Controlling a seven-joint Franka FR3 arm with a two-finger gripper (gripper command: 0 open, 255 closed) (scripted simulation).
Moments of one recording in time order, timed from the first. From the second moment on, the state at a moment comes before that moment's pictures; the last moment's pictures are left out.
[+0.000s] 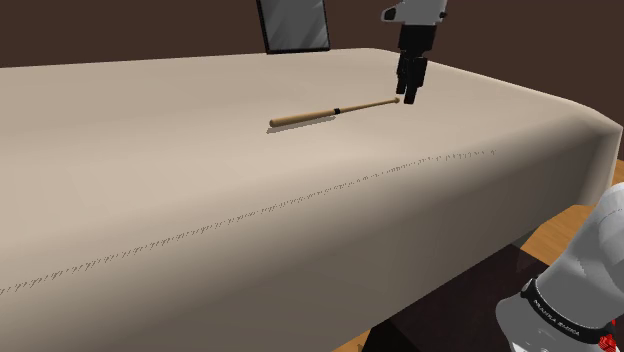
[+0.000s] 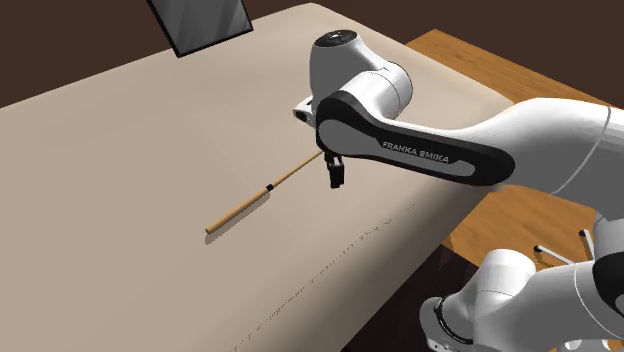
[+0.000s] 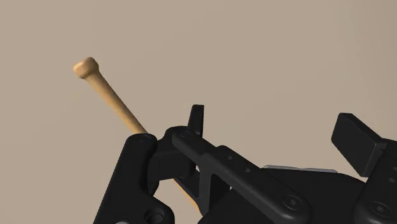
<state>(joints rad) 0.17 -0.20 -0.18 -1.93 -0.01 1.66 -0.80</state>
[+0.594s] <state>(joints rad) 0.22 0.12 -0.16 -1.57 0.07 1.61 -1.20</state>
